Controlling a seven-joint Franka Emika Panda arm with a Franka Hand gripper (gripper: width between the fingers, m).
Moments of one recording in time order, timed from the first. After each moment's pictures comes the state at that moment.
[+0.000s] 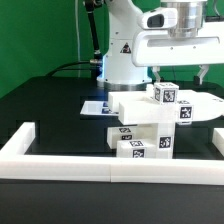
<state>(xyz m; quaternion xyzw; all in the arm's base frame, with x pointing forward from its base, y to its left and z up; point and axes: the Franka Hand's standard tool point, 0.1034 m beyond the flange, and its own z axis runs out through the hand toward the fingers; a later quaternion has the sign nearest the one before) 0.422 0.090 0.090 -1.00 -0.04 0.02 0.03</state>
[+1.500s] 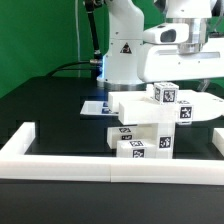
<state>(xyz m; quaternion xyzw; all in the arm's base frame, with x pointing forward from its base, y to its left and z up) 0.419 0.099 0.052 -0.99 -0.15 -0.01 0.01</state>
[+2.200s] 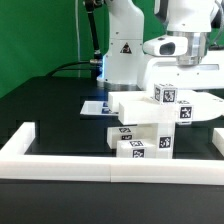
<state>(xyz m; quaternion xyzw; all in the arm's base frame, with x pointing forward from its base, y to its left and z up) 0.411 0.104 0.035 -0.99 -0.13 0.00 0.00</state>
